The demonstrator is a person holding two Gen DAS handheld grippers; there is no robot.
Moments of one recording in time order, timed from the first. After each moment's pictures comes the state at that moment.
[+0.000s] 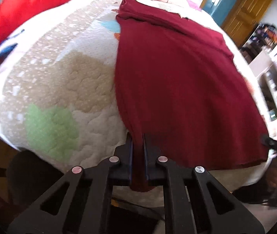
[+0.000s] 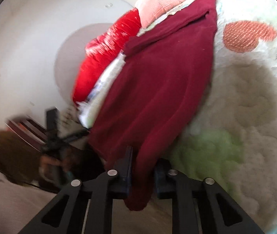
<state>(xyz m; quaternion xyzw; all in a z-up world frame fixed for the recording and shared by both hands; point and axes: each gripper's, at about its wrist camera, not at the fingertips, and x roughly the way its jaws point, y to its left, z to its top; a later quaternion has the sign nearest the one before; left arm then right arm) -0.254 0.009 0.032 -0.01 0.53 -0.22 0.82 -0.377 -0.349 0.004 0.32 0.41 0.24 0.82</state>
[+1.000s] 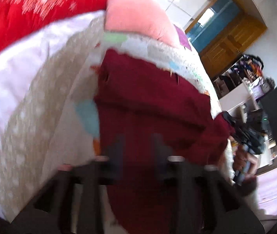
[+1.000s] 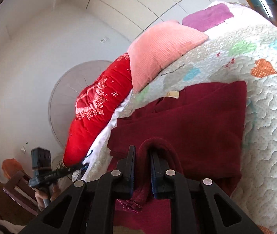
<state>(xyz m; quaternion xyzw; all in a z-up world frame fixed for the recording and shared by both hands) -0.079 -0.007 0.104 -0.13 0.51 -0.29 0.80 -0.151 -0.423 0.080 0.33 0.32 0.18 0.87</state>
